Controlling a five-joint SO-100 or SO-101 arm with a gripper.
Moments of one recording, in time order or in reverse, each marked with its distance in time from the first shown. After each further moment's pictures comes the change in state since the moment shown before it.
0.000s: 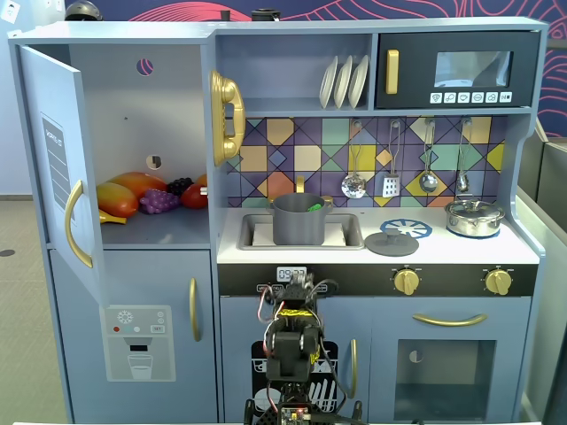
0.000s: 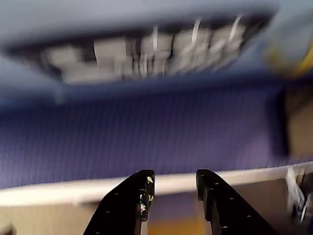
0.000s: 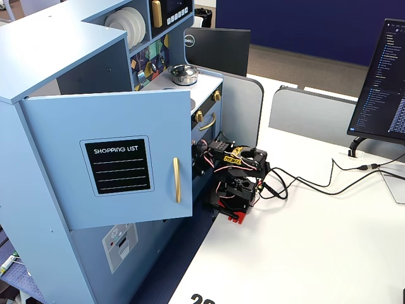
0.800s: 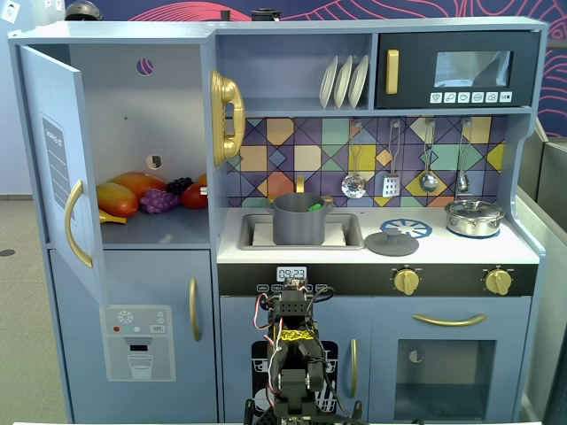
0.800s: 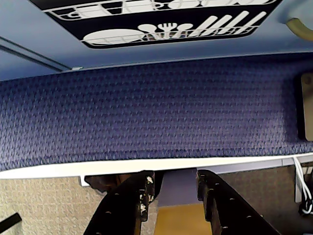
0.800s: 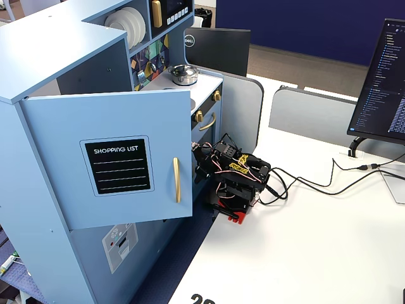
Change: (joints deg) arm -3.7 20.0 1.1 28.2 3.0
